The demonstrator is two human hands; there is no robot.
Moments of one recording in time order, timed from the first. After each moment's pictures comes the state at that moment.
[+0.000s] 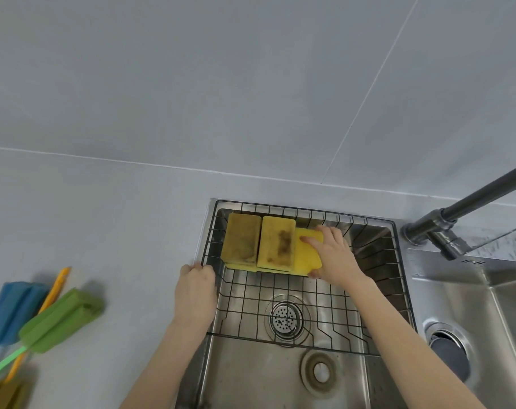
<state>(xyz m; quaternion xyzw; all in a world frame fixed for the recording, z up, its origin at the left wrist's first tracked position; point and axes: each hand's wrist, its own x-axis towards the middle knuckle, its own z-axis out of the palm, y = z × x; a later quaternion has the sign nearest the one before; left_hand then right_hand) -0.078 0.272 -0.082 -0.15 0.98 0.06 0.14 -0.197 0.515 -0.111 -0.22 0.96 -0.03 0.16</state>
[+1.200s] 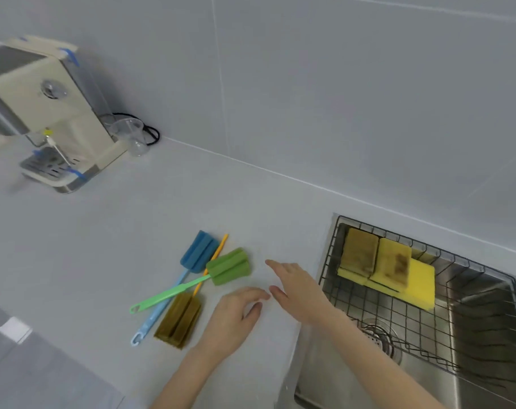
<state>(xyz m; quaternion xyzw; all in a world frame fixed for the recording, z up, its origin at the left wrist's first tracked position) 0.095 0.145 -0.038 -0.14 0.90 0.42 -0.04 -0.029 0.262 -0.048 -0.43 0.86 -0.18 0.20</state>
